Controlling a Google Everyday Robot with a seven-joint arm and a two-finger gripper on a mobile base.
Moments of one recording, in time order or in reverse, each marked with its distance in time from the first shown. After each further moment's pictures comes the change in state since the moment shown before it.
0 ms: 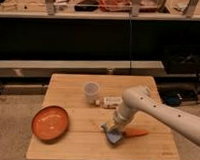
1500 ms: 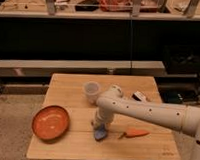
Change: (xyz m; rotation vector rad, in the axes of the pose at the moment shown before) arm 0.022 -0.060 0.048 -0.211 0.122 0.192
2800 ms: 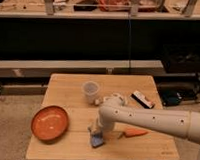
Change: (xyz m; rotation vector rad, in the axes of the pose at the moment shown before) arm -0.028 0.016 0.020 0.049 -0.019 0.027
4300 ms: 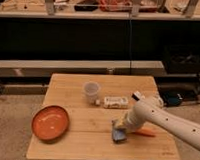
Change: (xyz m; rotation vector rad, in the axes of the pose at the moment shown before) arm 0.032 0.113 -0.043 0.087 0.060 0.220
